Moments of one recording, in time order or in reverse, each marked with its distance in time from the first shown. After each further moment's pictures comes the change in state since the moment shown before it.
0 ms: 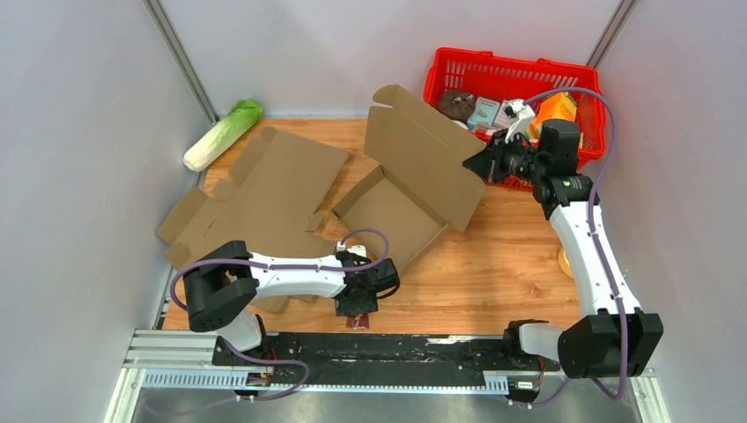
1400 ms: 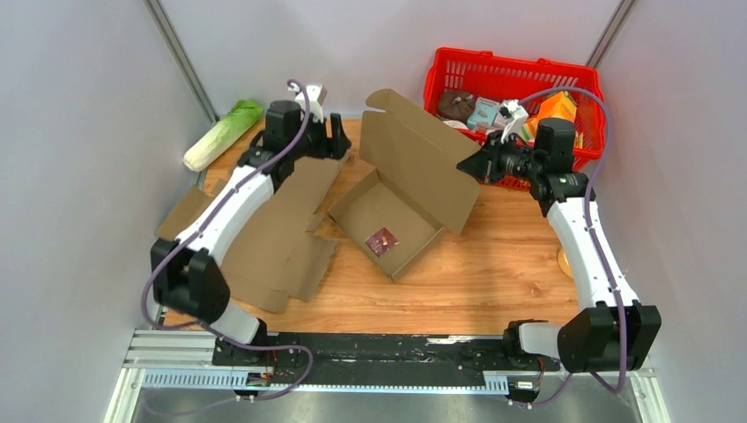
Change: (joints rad) left arm 0.824 -0.132 0.418 0.475 0.380 1.078; right arm 0.012 0.032 0.006 0.001 -0.056 0.018
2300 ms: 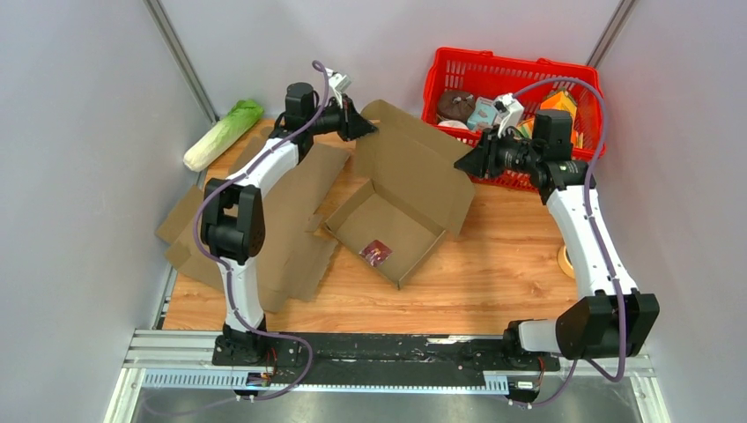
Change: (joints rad) left arm 0.124 0.569 0.382 0.473 0.793 0.028; right arm 0.003 0.068 0.106 -0.127 -0.044 -0.072
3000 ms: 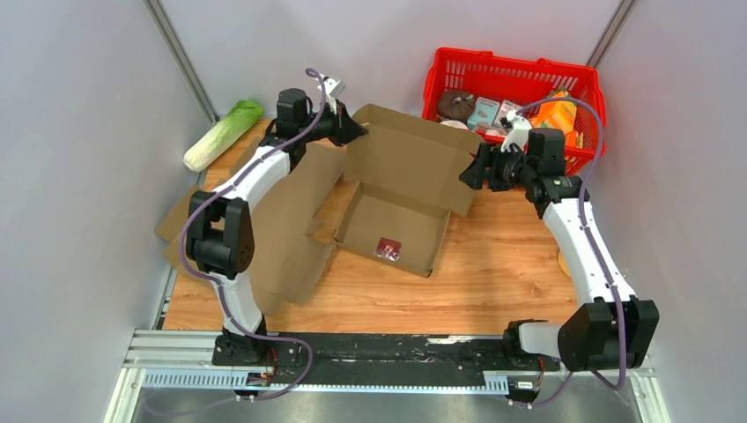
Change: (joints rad) left arm 0.002 -0.171 -0.180 -0.042 -0.155 0.094; right arm 0.007 -0.066 -0.147 0.024 0.337 0.108
